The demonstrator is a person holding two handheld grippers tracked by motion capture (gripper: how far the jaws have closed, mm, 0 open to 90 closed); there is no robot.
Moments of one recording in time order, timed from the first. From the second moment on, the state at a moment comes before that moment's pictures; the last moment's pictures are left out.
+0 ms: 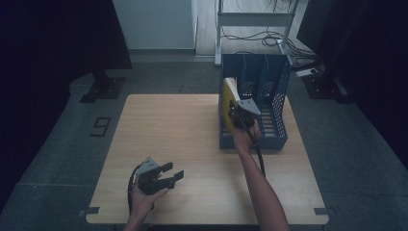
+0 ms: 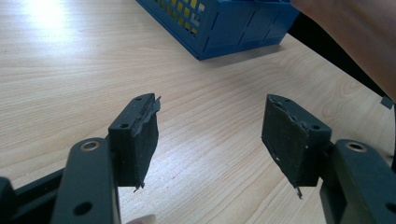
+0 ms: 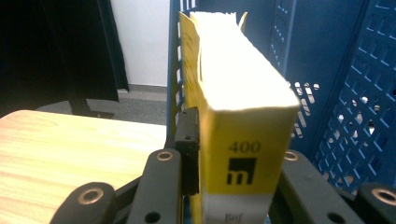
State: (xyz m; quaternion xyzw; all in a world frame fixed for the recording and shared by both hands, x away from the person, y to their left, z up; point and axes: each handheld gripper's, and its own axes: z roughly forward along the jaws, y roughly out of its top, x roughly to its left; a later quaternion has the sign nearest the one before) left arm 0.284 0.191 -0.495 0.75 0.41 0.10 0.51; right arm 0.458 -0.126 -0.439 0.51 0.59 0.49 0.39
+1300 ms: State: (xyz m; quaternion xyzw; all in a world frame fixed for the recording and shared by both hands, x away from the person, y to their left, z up) left arm 0.284 0.185 -0.498 0.76 0.41 0.09 0.50; right arm 0.480 -0.128 -0.431 0.50 0.63 0.48 0.35
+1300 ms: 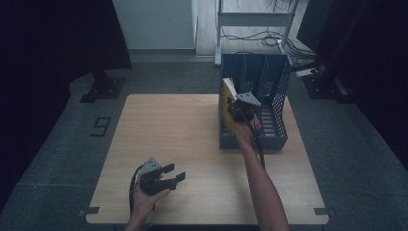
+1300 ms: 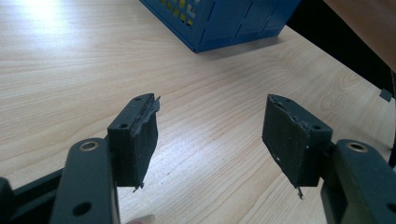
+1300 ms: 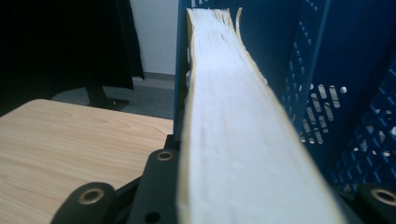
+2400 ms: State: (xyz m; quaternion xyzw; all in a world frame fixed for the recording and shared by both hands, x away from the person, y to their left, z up) left arm 0.286 0.191 -0.497 0.75 0.42 0.09 0.51; right arm 0.489 -0.130 -0.423 0.51 0.61 0.48 0.38
